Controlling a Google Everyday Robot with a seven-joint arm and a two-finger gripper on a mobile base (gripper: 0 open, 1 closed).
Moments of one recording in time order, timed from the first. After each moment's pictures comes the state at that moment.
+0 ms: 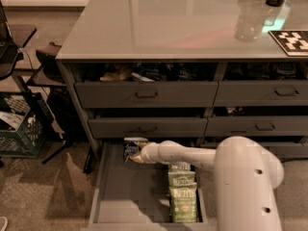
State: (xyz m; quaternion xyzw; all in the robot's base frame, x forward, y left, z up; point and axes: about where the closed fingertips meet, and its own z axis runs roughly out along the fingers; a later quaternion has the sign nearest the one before) arm 0.702 0.093 0.326 -0.50 0.74 0.17 0.41
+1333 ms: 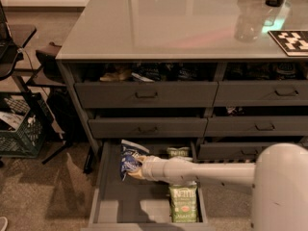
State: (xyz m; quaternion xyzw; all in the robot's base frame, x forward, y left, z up) arm 0.597 0.086 0.378 -0.52 0.72 0.18 0.42
